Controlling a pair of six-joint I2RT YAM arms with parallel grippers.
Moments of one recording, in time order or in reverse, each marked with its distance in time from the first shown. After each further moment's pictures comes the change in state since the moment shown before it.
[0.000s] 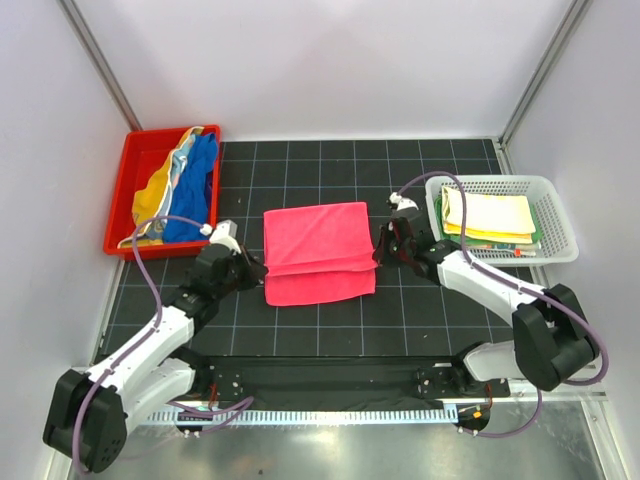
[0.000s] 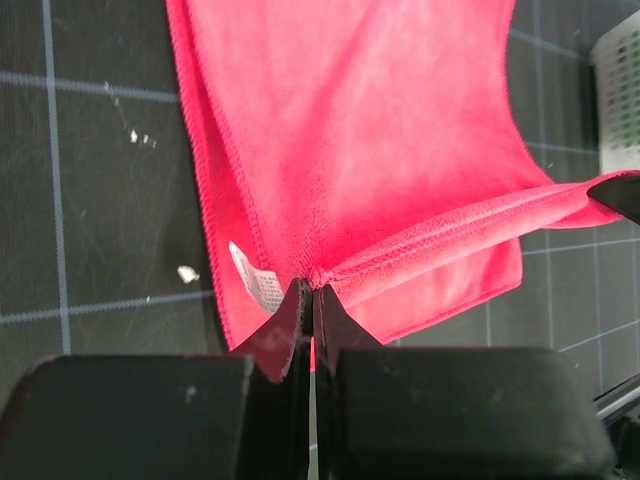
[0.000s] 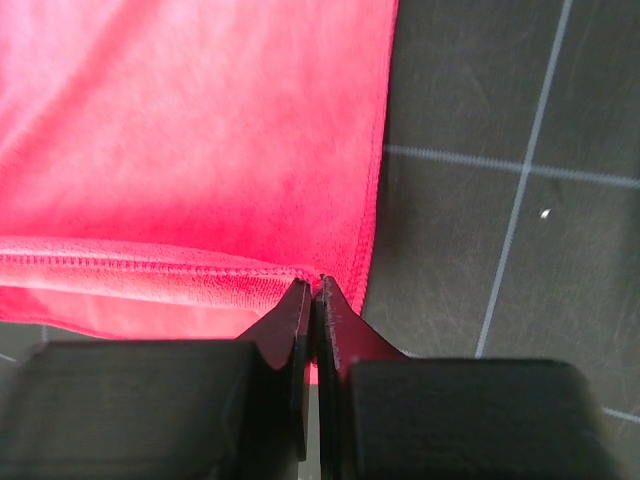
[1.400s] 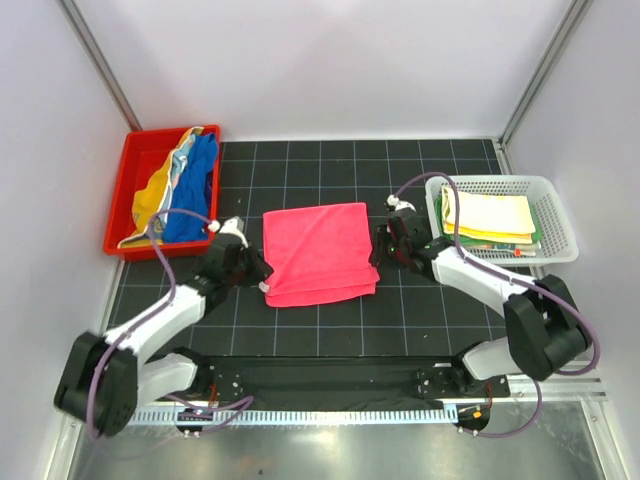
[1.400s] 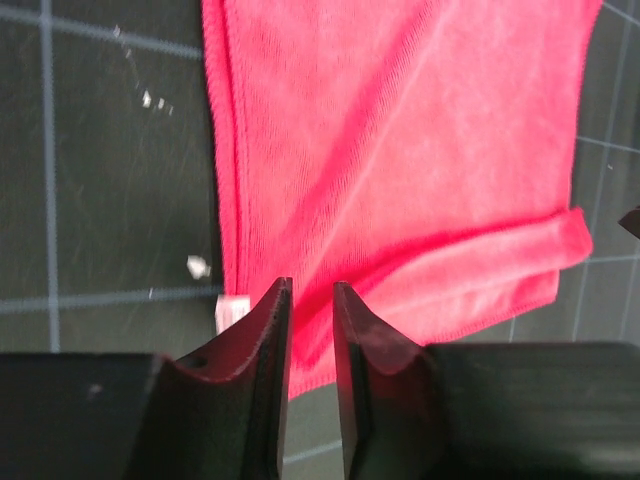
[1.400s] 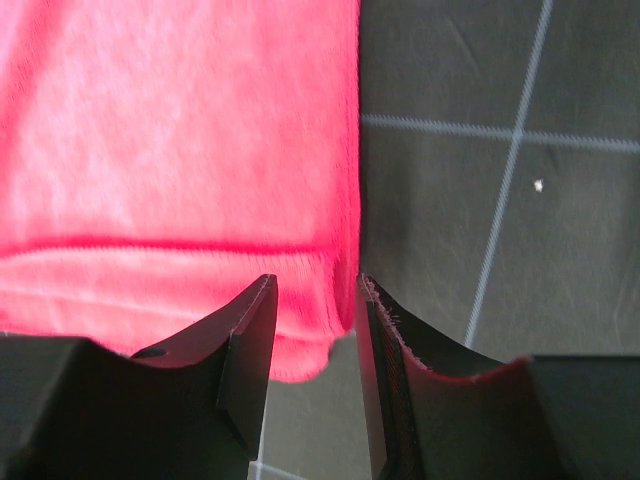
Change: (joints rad) left arm -0.003 0.163 0.048 -0.045 -0.007 -0.064; right arm 0.016 0.042 -0.016 -0.032 0.019 0.014
